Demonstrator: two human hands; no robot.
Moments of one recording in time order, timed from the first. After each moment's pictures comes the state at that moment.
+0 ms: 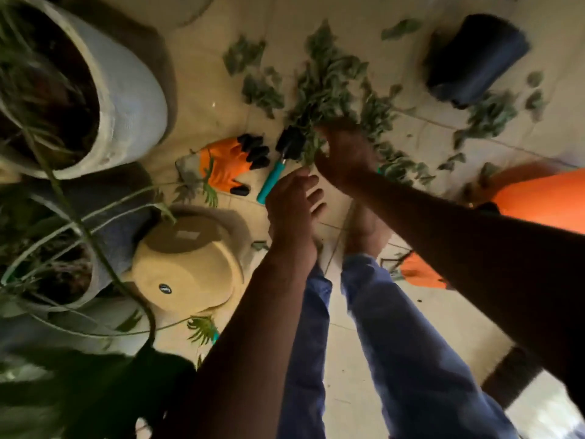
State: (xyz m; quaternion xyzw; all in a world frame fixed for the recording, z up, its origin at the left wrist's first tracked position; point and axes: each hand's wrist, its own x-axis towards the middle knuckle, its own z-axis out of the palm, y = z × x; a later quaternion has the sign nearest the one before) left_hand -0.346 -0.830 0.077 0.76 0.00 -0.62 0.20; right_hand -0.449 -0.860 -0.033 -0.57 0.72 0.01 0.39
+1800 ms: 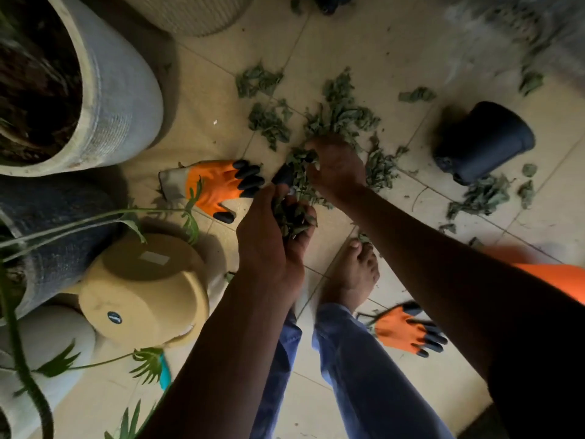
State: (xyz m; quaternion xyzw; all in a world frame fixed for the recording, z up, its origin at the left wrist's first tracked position) left_hand -0.341 -0.879 0.071 0.62 0.25 -0.62 0.42; right_hand -0.451 -0.926 -0.089 -0.64 0.67 0.02 0.37
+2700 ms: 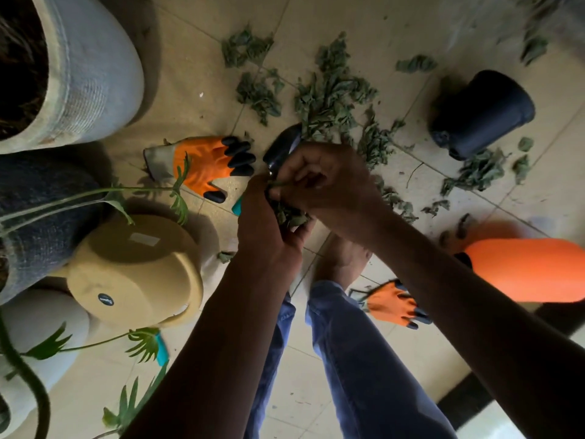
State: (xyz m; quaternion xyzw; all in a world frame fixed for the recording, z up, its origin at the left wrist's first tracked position) left_hand -0.344 -0.867 0.063 0.65 0.24 -0.64 0.34; right_hand -0.451 -0.885 0.045 -0.47 0.59 -0.19 0.63
